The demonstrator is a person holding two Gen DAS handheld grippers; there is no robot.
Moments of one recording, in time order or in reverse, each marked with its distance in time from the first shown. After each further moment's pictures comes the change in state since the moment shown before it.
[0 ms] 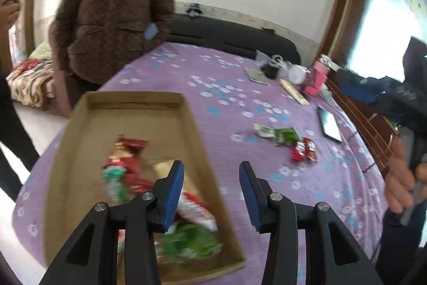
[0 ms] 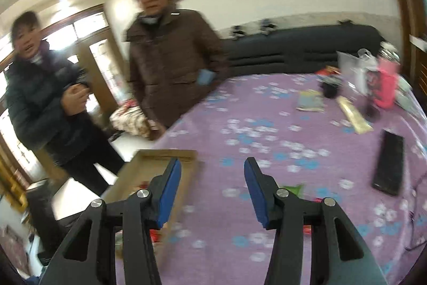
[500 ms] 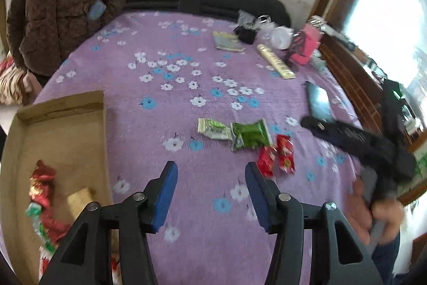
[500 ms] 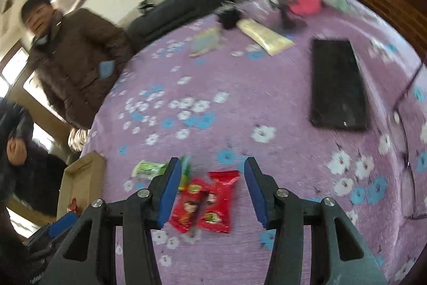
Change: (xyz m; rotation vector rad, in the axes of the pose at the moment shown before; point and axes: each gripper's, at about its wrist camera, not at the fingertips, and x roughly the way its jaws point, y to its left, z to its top) left arm 0.109 -0.091 0.056 0.026 0.245 -0.011; right arm 0.052 -0.153 -0.037 0.404 0.191 -0.172
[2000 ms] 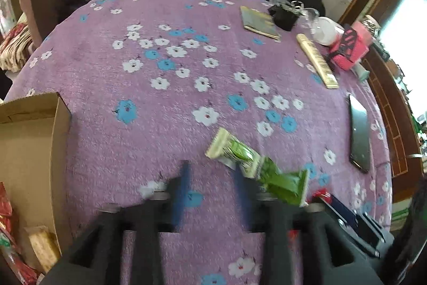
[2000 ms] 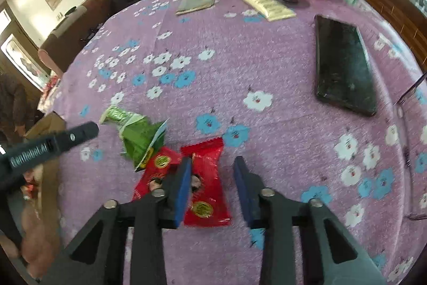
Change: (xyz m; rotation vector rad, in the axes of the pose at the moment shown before) left arm 0.105 0.003 0.055 -0.141 0.127 0.082; right arm 0.040 0.019 -0.020 -0.180 0.097 -0.233
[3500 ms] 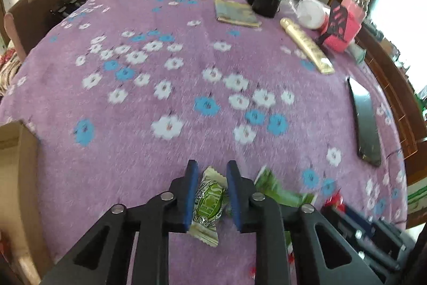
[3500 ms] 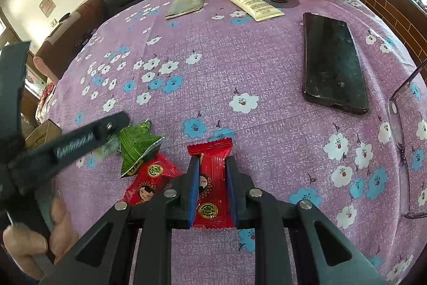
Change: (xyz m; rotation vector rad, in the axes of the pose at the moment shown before) left arm 0.029 -0.035 -0.002 0.130 -0.007 0.018; right arm -0.001 -0.009 0.000 0.051 0.000 0.021
